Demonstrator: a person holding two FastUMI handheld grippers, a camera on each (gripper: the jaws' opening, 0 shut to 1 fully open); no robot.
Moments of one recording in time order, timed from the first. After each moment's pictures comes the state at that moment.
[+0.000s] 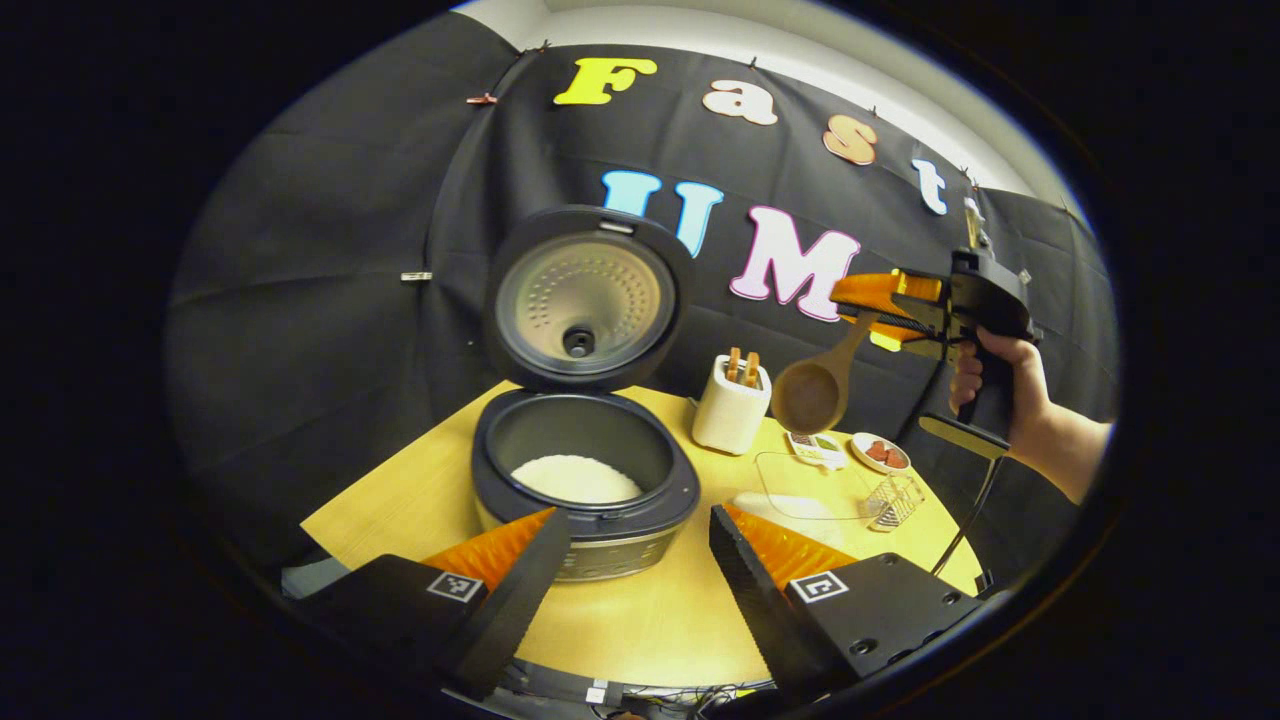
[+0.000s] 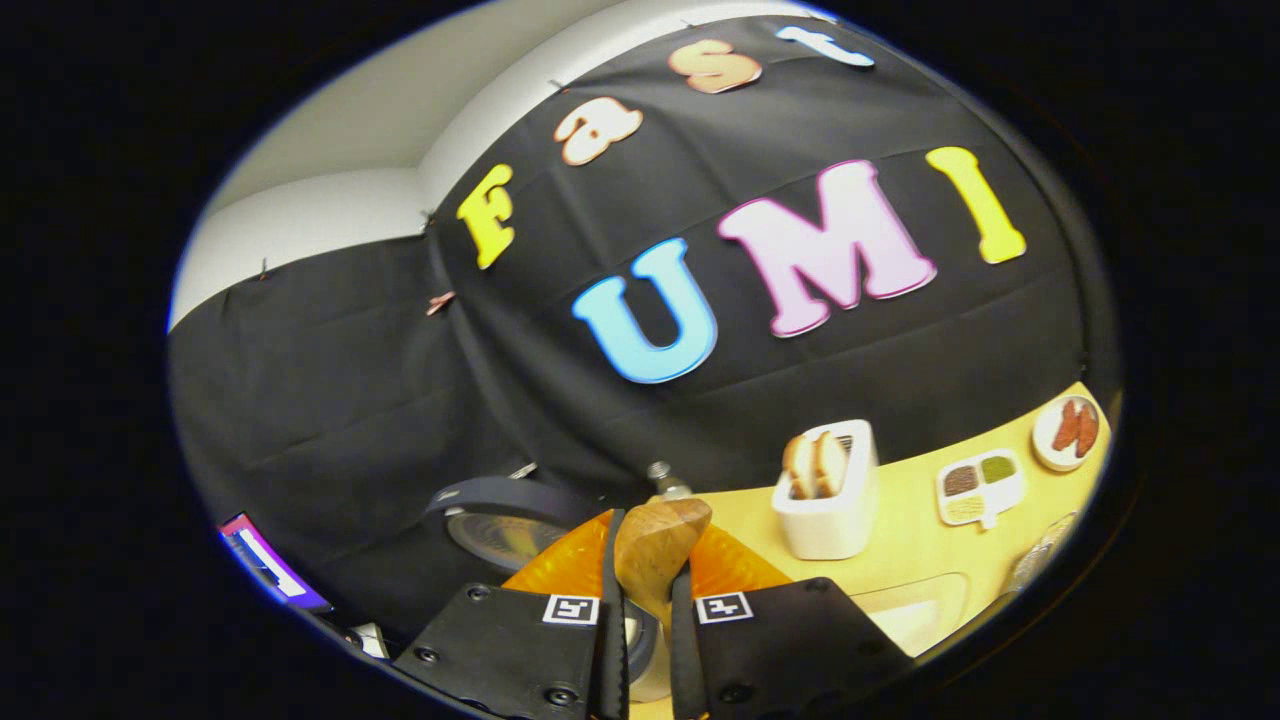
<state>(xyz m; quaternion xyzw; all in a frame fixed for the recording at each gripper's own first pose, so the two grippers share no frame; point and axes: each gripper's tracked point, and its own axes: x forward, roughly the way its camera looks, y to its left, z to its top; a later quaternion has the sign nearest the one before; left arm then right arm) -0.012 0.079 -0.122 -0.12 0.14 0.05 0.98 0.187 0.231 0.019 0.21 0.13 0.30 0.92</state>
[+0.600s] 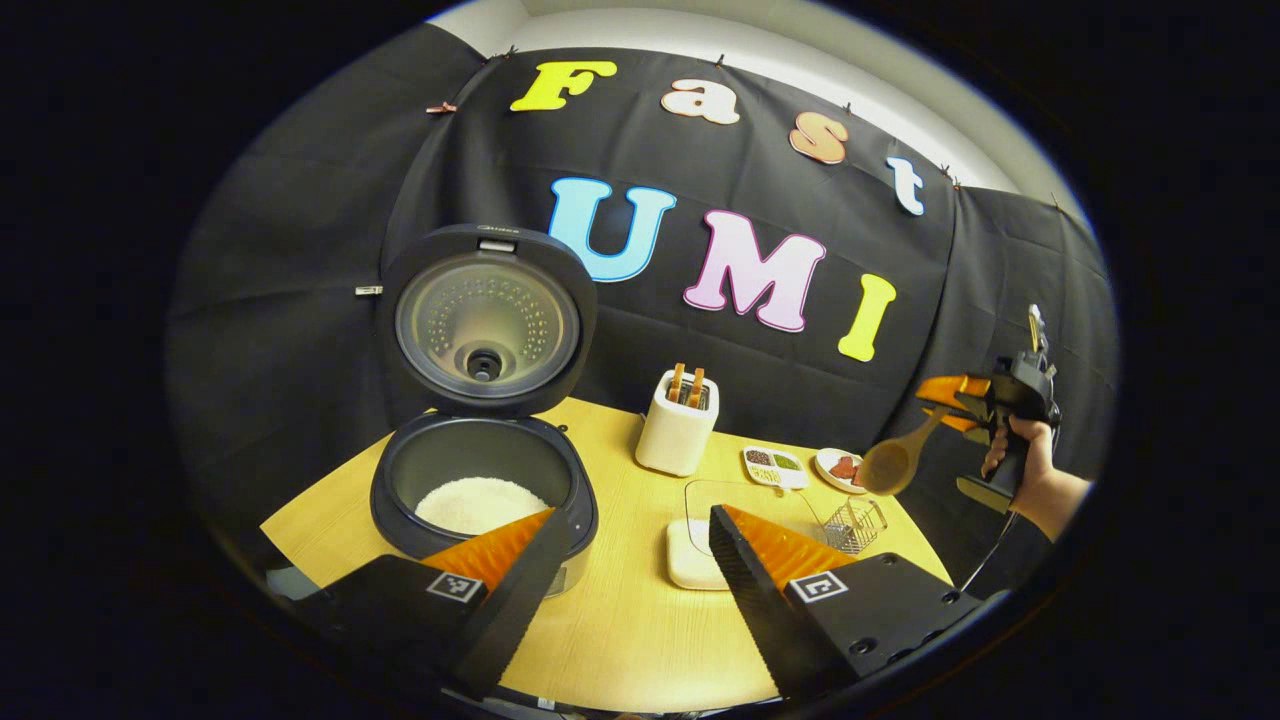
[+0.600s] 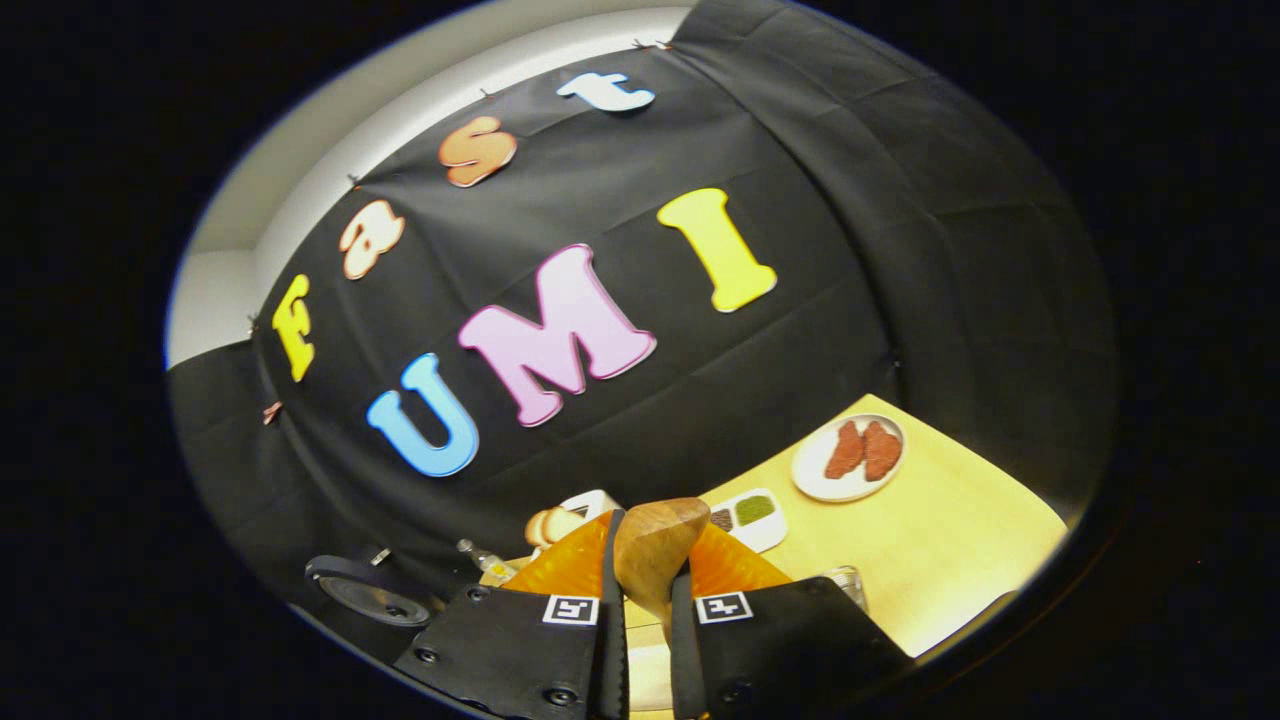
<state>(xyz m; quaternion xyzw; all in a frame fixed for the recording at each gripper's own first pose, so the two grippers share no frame) 0.036 0.005 -0.086 -0.12 0.13 0.04 0.98 0.257 -0.049 -0.034 0.27 0.13 0.04 0.95</state>
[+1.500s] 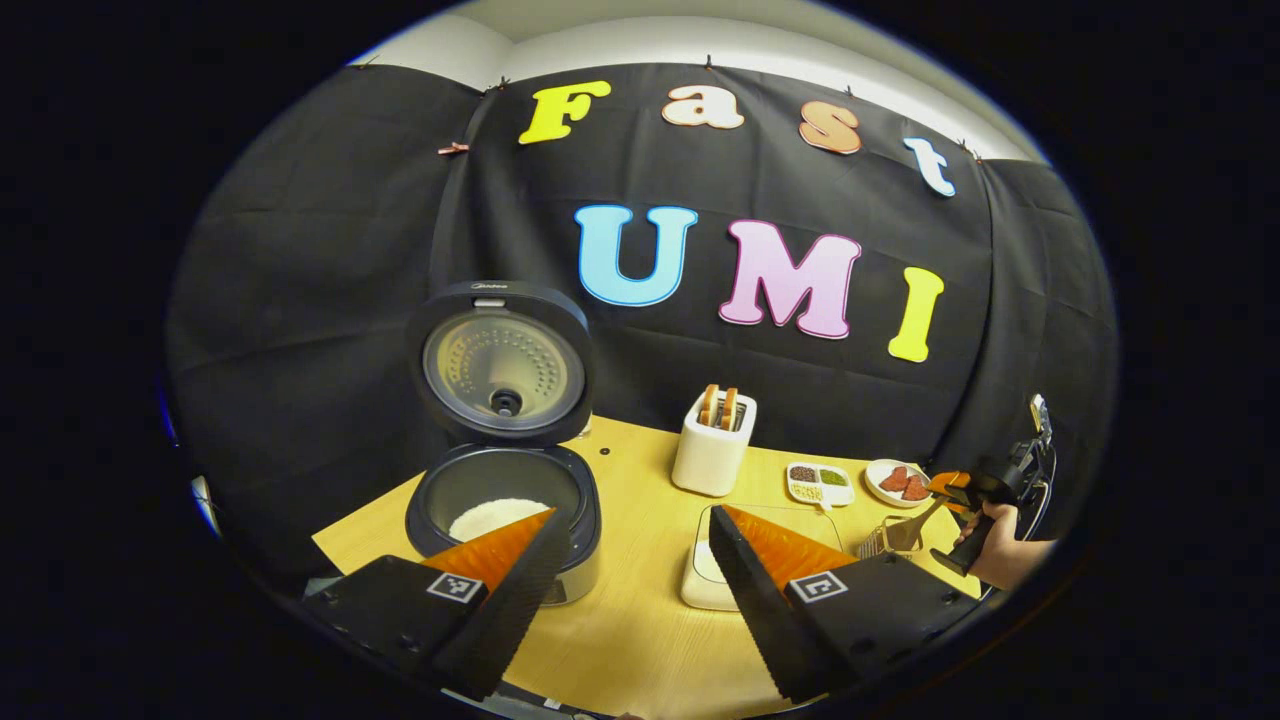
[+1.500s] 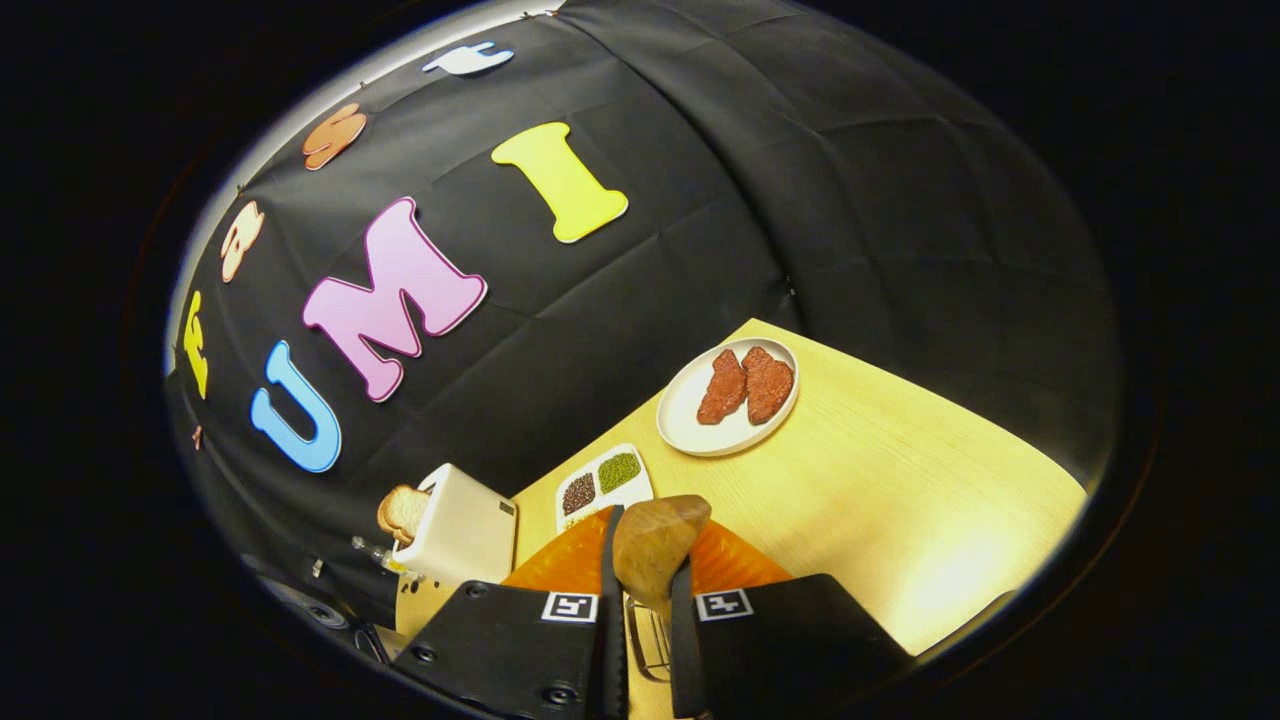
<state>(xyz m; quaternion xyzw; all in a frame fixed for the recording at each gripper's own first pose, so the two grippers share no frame) 0.041 -0.021 -0.053 -0.08 0.12 0.15 0.98 0.300 -0.105 -0.197 0.29 0.23 -0.05 0.93</state>
